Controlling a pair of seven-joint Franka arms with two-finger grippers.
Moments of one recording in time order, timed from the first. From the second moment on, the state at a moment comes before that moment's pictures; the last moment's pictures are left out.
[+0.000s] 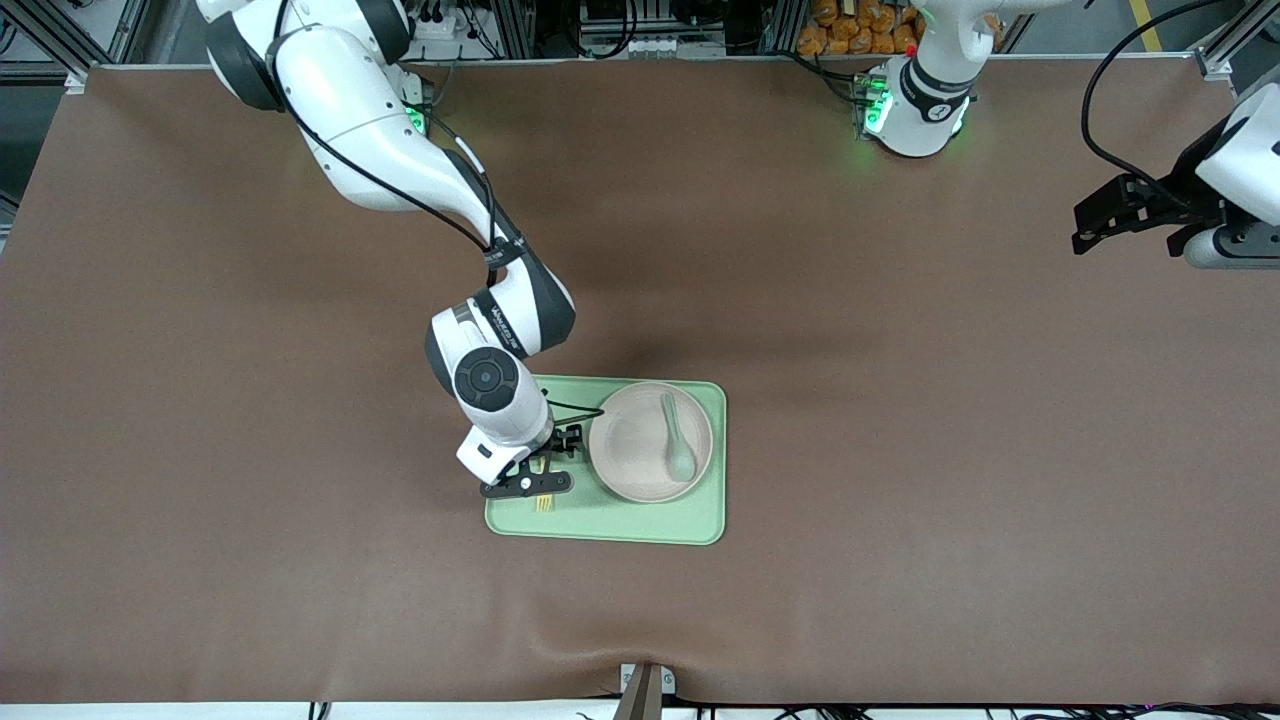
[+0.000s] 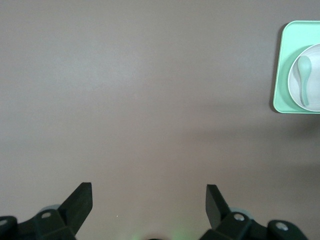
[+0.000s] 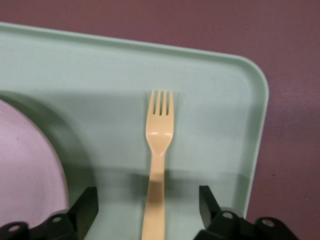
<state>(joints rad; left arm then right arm) 0.00 0.00 -0.11 -1.51 0.00 1.49 -0.06 0.54 0.86 -0.05 -1.32 0.04 2.22 0.39</state>
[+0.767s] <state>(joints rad) 0.00 0.02 -0.11 -1.51 0.00 1.50 -0.06 0.27 0.57 -0.05 -1.25 0.04 1.92 0.28</state>
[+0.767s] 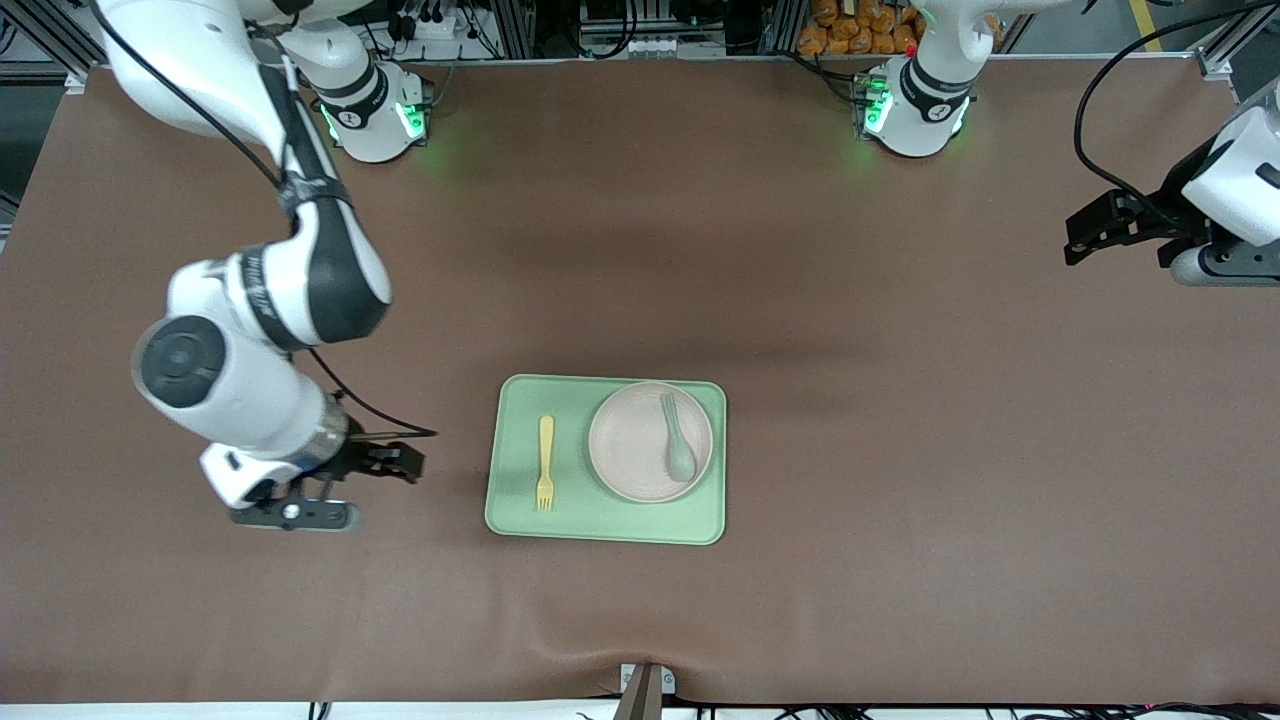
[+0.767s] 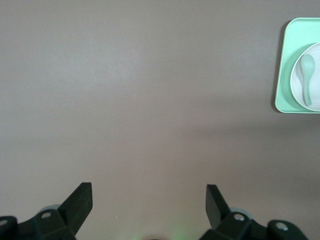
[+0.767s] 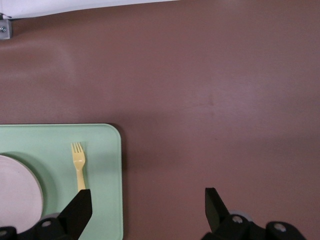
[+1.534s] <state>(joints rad) 0.00 0.01 -0.11 -1.51 0.00 1.50 -0.07 0.04 0.32 -0.06 -1.28 0.04 1.62 0.07</state>
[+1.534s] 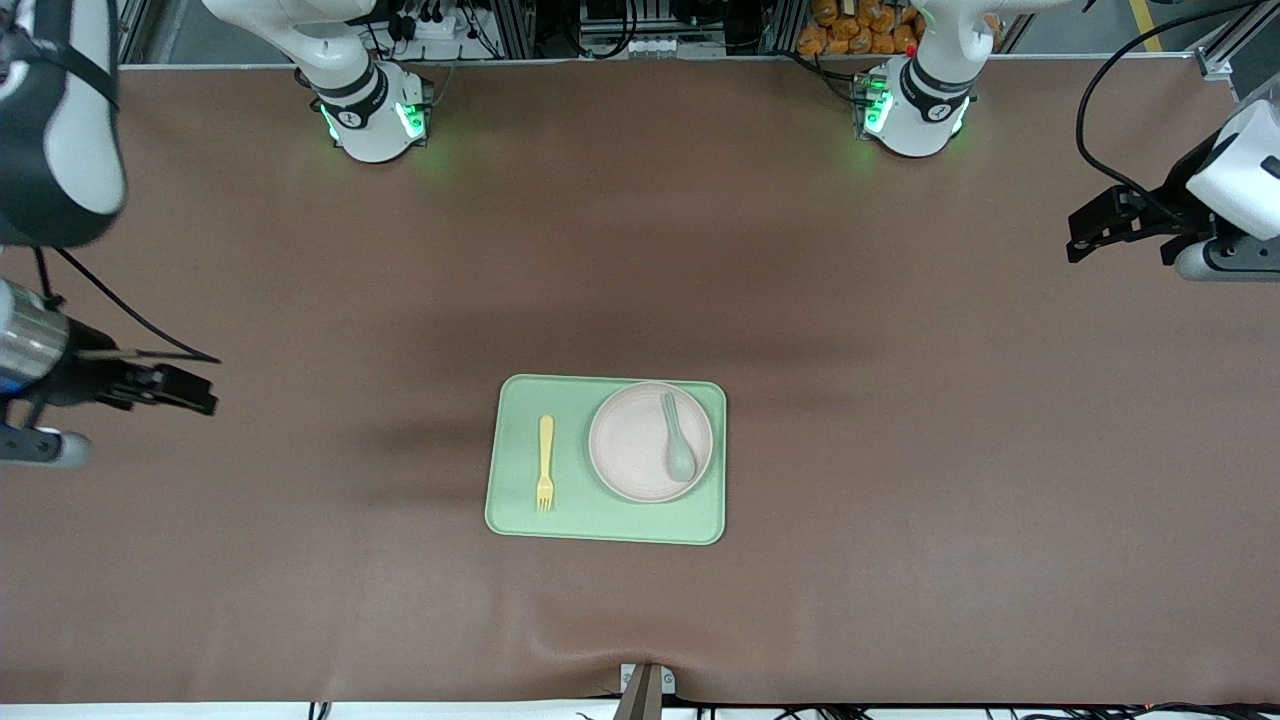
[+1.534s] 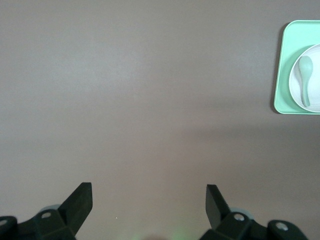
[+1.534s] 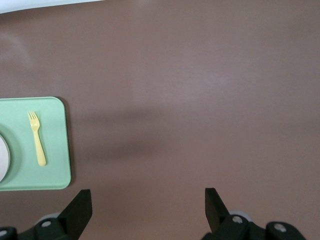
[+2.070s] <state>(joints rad) 0.00 0.01 -0.11 -1.51 0.00 1.48 -0.07 -0.01 0.04 -0.05 -1.57 0.04 1.65 0.05</state>
